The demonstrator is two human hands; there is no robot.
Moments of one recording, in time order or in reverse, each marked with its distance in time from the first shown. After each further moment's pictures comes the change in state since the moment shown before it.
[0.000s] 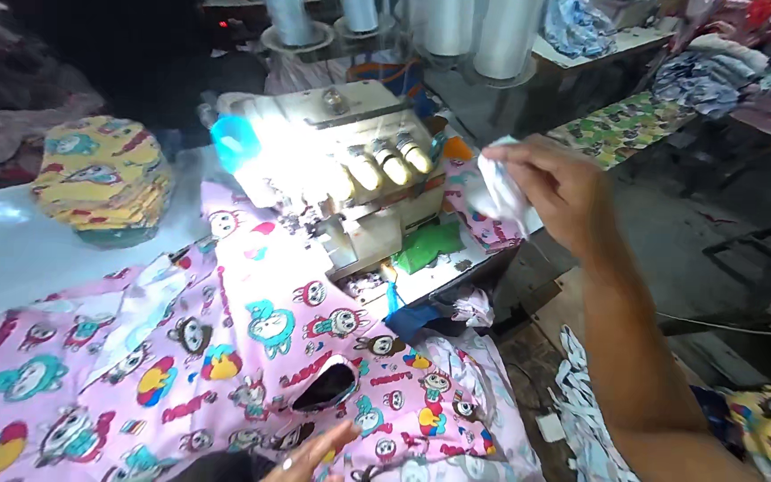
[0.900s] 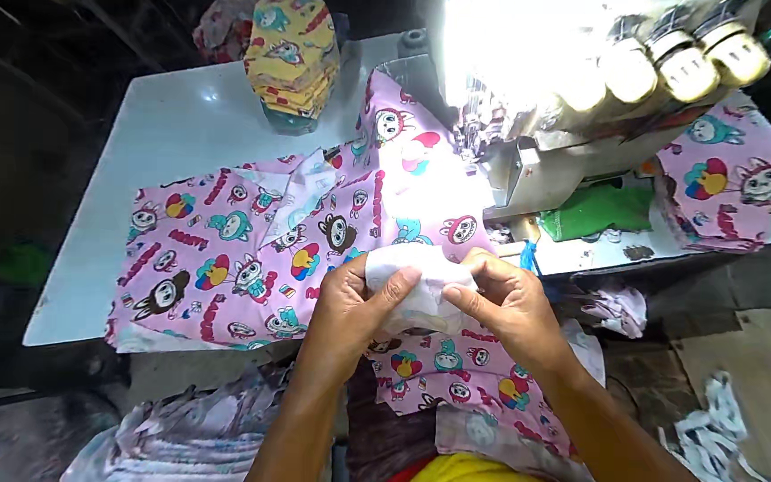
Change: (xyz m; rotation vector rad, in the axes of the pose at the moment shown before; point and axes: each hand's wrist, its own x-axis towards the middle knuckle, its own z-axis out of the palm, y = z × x) left_hand 0.081 0.009 -0.046 -0.348 0.571 -0.315; right_hand -0.072 -0.136 0.184 1.172 -0.297 0.543
